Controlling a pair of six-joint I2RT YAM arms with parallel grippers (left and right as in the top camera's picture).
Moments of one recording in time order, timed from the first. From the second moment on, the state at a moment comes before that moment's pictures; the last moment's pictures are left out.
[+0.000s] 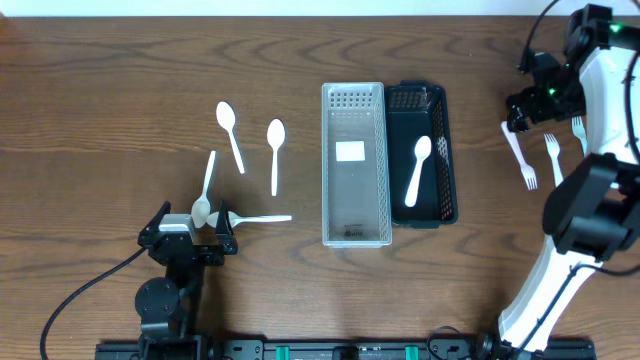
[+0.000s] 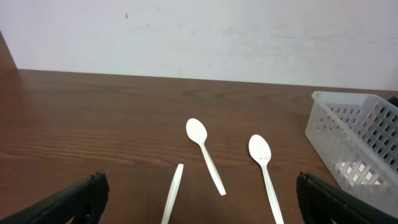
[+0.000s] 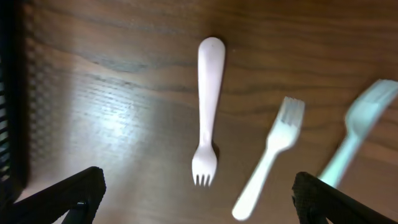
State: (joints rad) left arm 0.04 0.01 0.03 -0.13 0.08 -0.07; right arm -0.24 2.23 2.05 -1.36 0.00 -0.49
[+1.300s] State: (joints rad) left arm 0.04 0.01 0.03 -0.13 0.08 -0.07; right arm -0.24 2.40 1.94 -1.25 0.09 -0.39
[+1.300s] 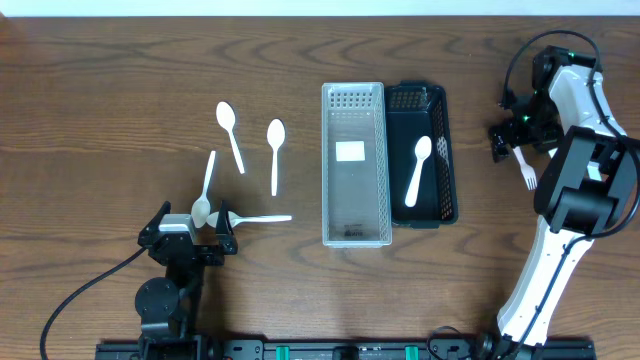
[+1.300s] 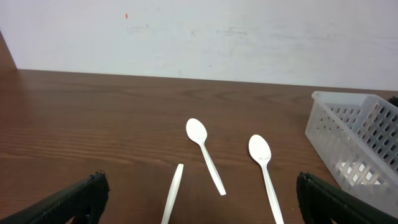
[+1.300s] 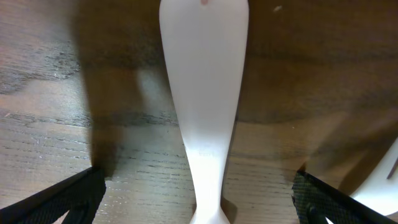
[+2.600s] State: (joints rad) left arm 0.04 0.01 0.03 -0.13 0.08 -0.07; right arm -0.17 2.44 2.42 -1.68 0.07 -0.18
